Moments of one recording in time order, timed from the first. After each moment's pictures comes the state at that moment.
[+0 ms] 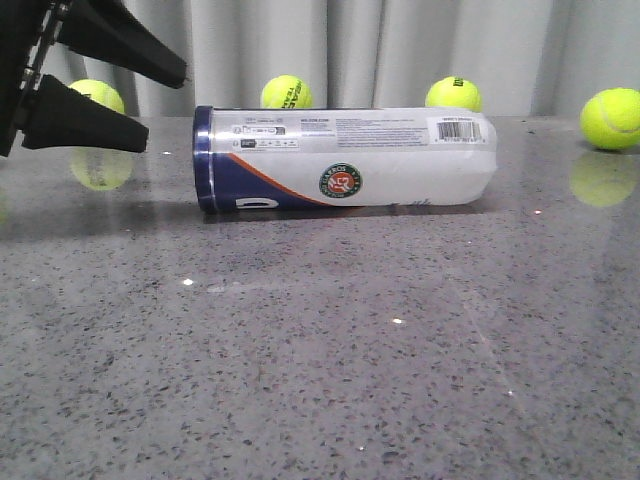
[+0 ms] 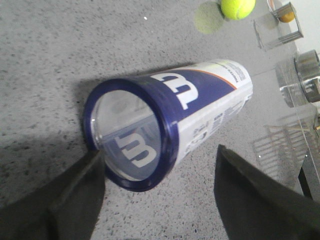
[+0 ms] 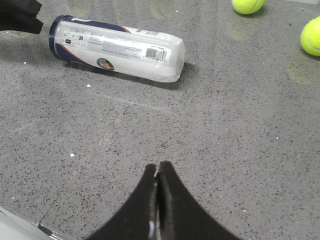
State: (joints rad) left arm -0.06 1.57 -0.98 -1.31 0.97 0.85; right arm 0.58 0.27 -0.66 -0.07 0.90 0.21
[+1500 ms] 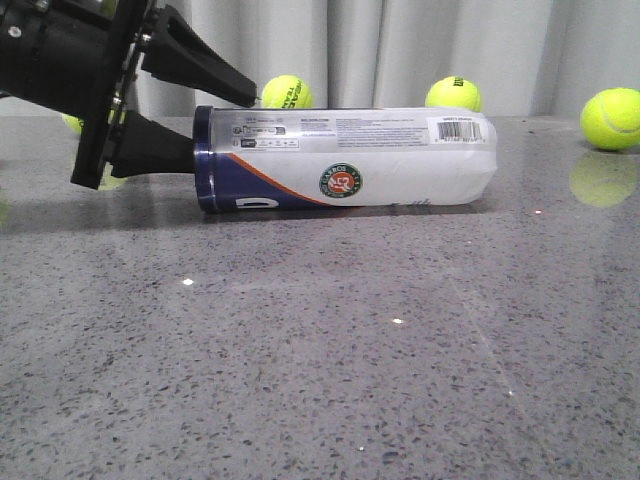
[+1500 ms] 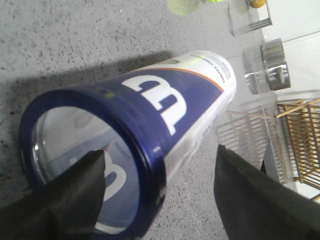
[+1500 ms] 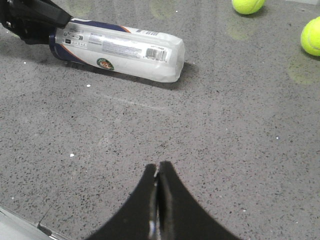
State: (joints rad) left arm -0.15 1.75 -1.06 -1.44 1.04 0.88; right arm 0.58 0.27 -0.66 -0.07 0.90 0.21
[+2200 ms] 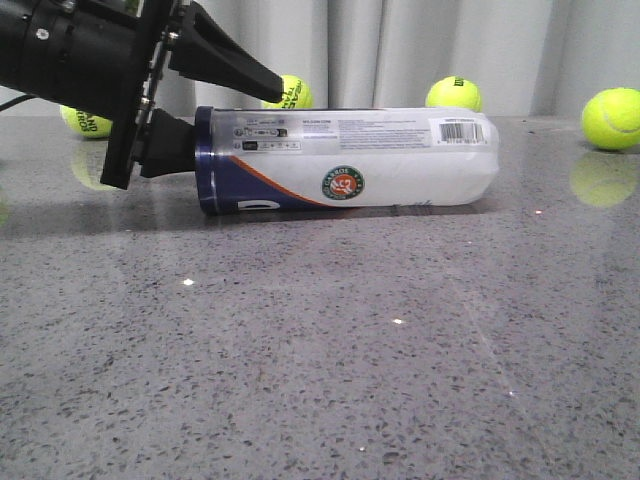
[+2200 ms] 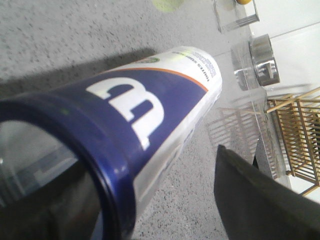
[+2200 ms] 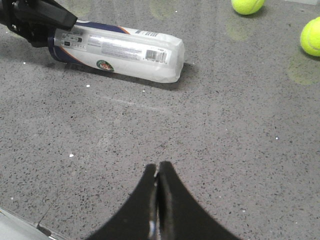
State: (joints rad) left arm -0.20 1.76 -1.06 -1.49 1.03 0.92; right arm 0.58 0.27 -0.66 -0.07 0.90 0.21
